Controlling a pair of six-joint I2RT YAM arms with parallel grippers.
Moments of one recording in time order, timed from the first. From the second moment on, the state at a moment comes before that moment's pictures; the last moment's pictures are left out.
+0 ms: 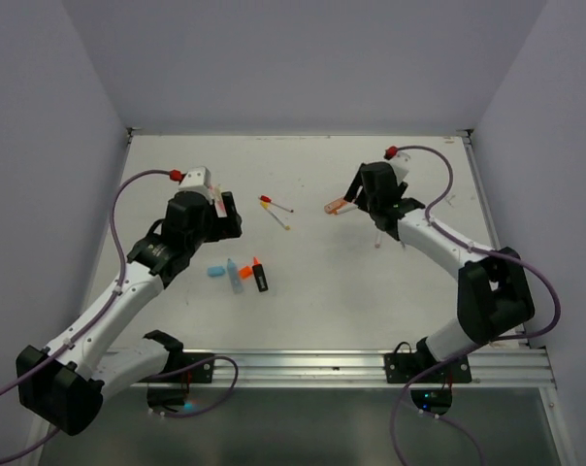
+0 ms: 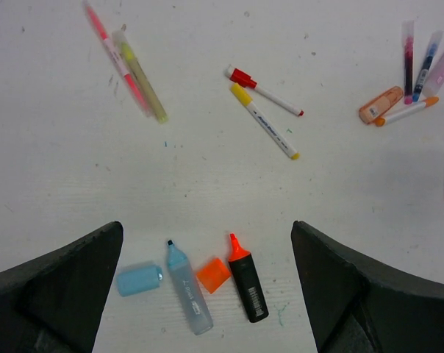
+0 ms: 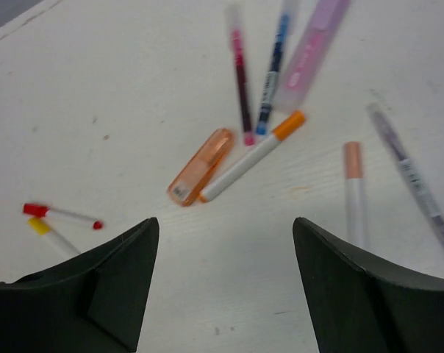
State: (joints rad) left arm -0.44 1.01 0.86 -0.42 -0.24 -0.45; right arm 0.49 1.52 1.01 -0.12 0.41 0.69
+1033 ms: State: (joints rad) left arm -0.43 0.96 0.79 -0.42 -0.26 -0.34; right arm 0.21 2.20 1.64 -0.45 0.40 0.71
